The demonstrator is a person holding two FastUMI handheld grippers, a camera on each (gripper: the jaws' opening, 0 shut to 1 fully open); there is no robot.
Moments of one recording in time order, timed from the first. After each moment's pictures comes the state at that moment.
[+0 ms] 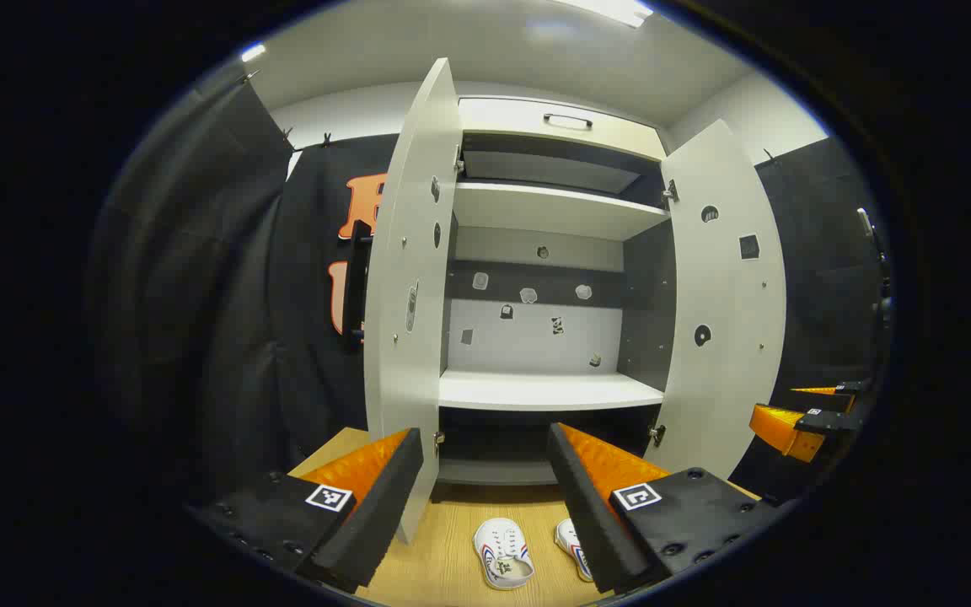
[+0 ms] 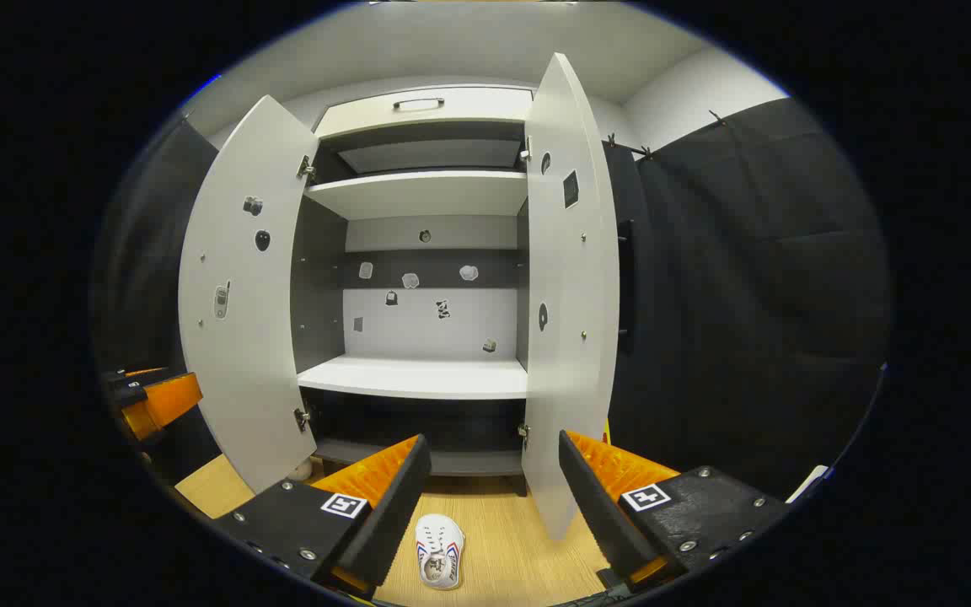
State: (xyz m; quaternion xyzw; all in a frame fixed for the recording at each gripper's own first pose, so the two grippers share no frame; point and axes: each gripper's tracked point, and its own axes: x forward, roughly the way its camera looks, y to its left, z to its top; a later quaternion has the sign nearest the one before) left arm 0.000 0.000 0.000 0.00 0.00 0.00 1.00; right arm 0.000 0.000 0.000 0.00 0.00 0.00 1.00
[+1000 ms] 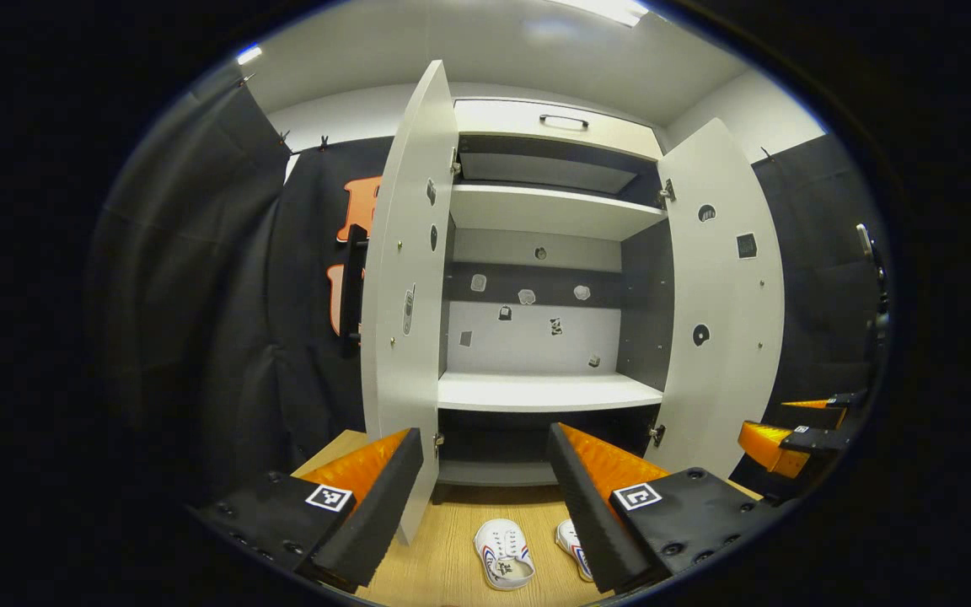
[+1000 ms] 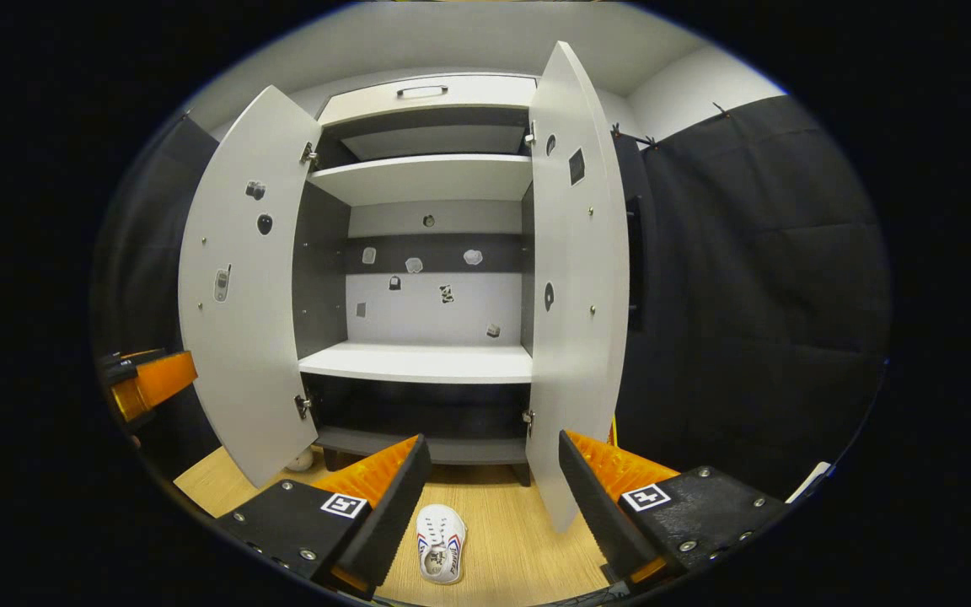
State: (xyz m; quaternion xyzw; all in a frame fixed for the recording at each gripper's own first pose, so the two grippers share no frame) left arm -0.001 -0.002 0.002 0.00 0.00 0.00 1.00; right arm 0.008 0.008 -0.035 0.00 0.03 0.01 1.00
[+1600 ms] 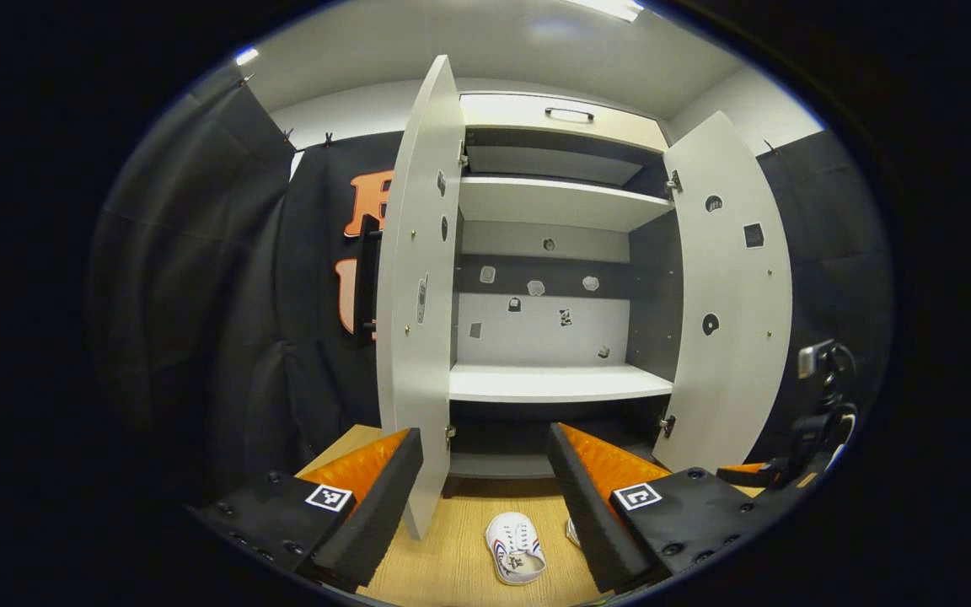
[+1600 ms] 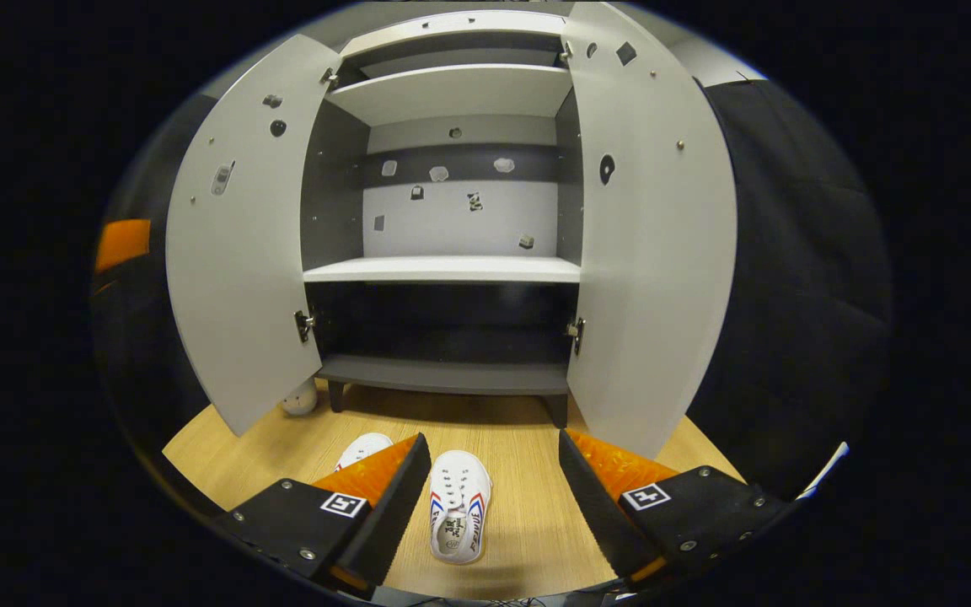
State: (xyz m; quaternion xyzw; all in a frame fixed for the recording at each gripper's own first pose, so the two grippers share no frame) left arm -0.006 0.011 -0.009 0.01 0.01 0.01 1.00; right arm 0.059 0.055 -0.181 -0.01 0.15 0.05 0.99
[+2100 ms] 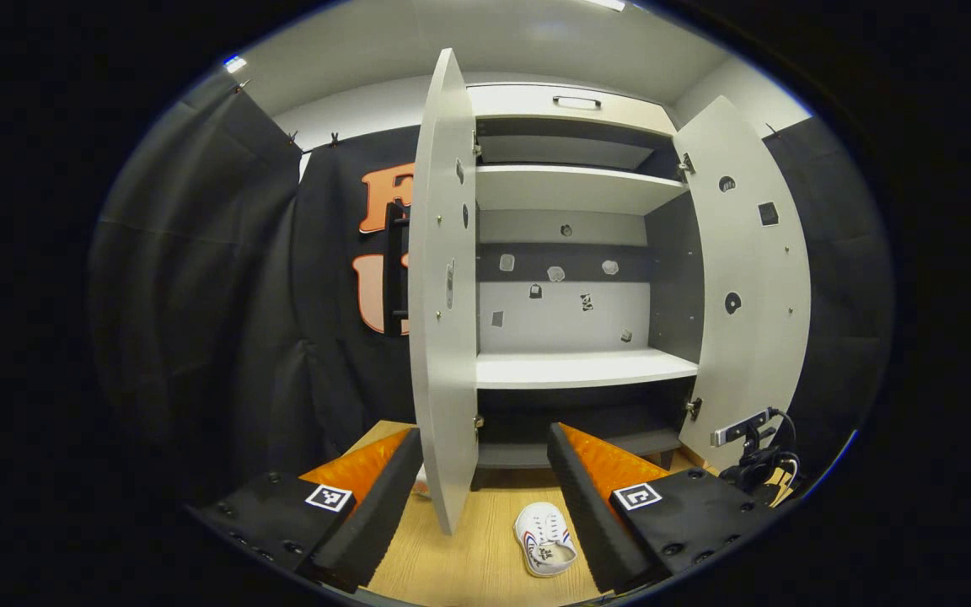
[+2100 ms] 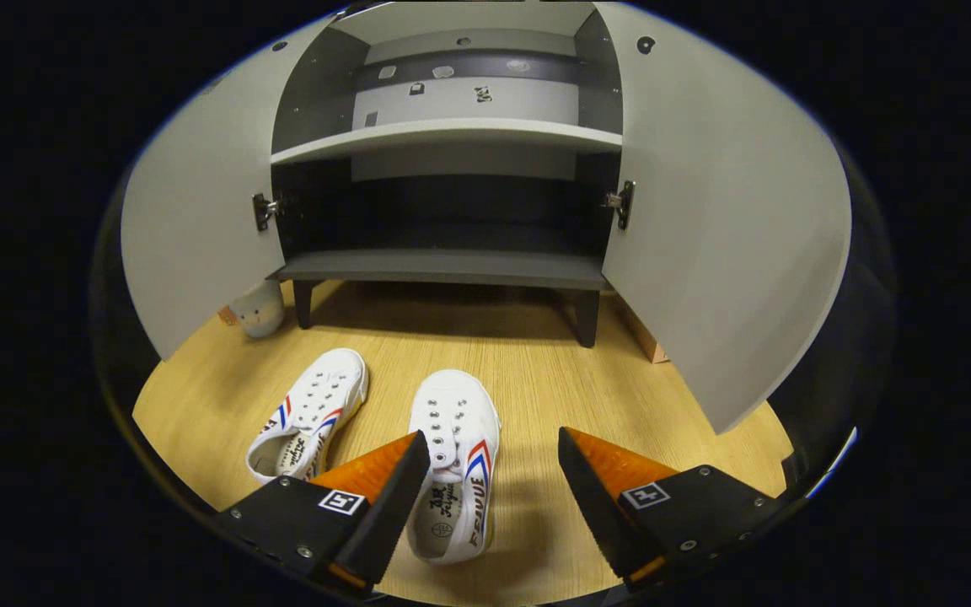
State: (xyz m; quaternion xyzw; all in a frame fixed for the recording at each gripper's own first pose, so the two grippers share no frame) left arm -0.010 0.039 -0.025 0.03 0.04 0.05 1.00; right arm 0.098 0.058 -0.330 -0.03 0.28 0.03 0.96
